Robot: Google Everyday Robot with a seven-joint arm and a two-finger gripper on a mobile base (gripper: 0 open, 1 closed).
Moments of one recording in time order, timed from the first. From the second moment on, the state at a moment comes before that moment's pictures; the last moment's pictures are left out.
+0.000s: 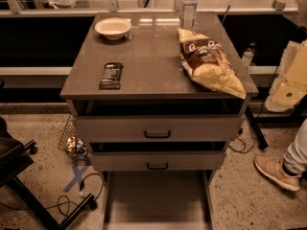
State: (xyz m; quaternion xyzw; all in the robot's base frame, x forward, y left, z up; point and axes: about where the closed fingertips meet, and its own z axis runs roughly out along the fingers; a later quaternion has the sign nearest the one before) arm 0.423 -0.191 1.046 -0.60 0.75 -0.10 0.24
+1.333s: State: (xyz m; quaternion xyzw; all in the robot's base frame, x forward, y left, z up) arm 0.472 -0.122 1.112 -0.57 0.77 -0.10 0.28
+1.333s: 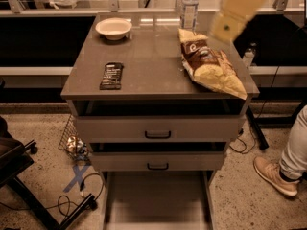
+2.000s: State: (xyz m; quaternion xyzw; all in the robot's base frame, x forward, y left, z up) arm 0.576 -0.071 1.090 -0.43 0.86 -0.12 0.24
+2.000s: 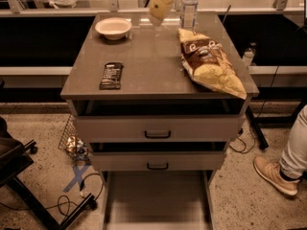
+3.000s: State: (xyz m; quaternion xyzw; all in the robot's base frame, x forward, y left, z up) arm 0.603 -0.033 1.059 -0.37 0.89 -0.07 0.26
